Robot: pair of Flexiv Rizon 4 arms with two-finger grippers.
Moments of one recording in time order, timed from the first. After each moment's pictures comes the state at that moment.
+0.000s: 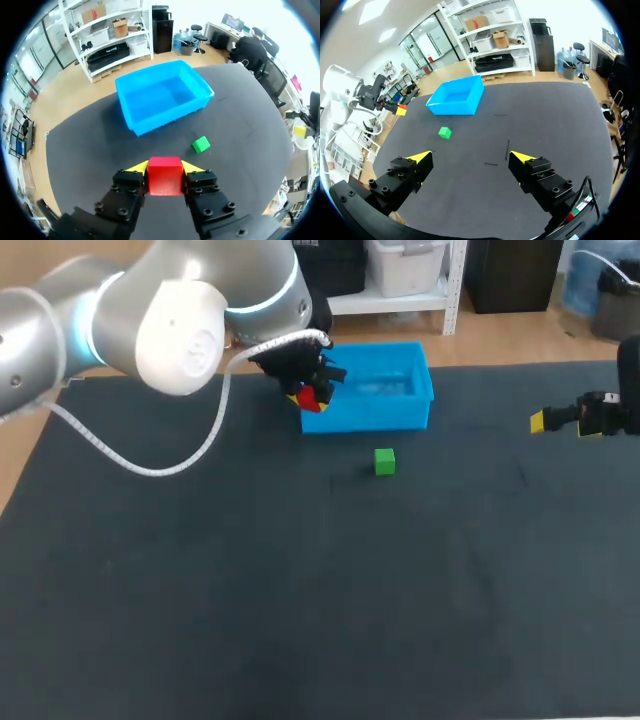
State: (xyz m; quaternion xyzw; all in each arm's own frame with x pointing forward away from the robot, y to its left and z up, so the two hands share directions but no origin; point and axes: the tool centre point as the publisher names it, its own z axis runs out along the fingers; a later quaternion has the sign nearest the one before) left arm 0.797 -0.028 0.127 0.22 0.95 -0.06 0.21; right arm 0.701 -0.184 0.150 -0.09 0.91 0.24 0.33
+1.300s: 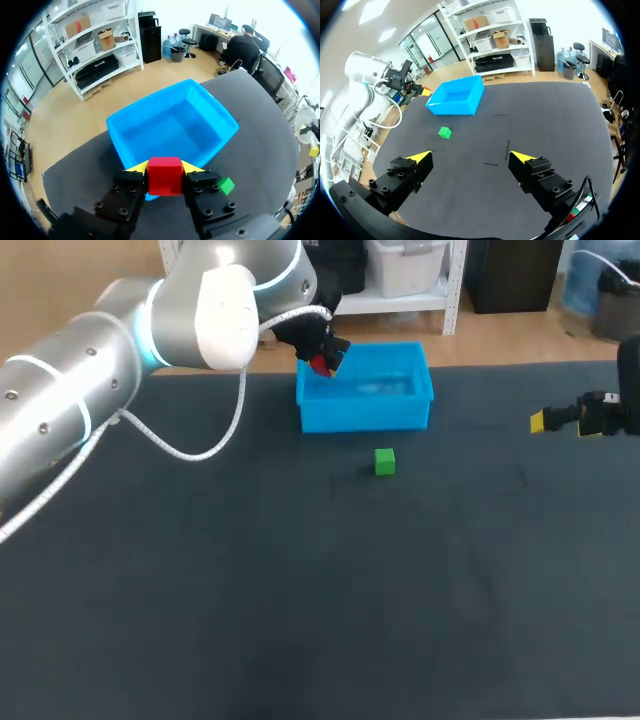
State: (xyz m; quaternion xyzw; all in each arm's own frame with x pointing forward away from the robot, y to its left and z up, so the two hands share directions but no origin) left arm 0.921 -0.046 0.101 0.27 0.93 -0.07 0.24; right arm 0.701 -0.184 0.150 -0.09 0.91 0.24 0.33
